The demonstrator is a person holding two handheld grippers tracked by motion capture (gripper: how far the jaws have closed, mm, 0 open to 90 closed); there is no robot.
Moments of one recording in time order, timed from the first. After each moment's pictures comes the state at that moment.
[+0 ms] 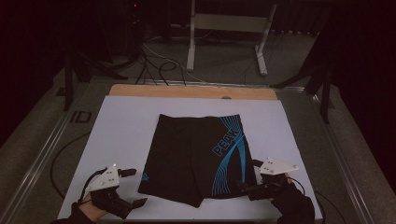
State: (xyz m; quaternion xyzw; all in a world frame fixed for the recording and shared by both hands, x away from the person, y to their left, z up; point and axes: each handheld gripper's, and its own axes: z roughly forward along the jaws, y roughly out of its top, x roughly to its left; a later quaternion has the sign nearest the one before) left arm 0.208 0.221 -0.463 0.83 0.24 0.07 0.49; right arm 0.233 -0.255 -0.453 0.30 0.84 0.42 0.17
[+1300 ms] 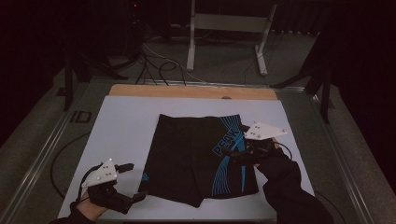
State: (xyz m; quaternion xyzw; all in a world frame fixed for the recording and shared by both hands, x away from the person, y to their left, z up) left arm 0.207 0.218 -0.440 0.82 0.28 0.09 0.49; right arm 0.295 -0.206 -0.379 0.25 0.83 0.45 0.22
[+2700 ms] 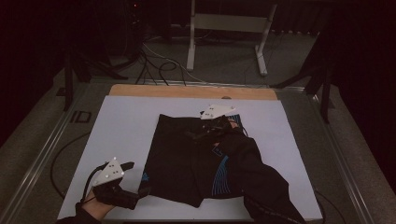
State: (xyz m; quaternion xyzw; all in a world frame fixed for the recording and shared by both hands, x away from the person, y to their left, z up) left arm 0.211 0.207 -0.449 0.82 0.32 0.12 0.46; right arm 0.361 -0.109 -0.394 0.21 0.85 0.45 0.18
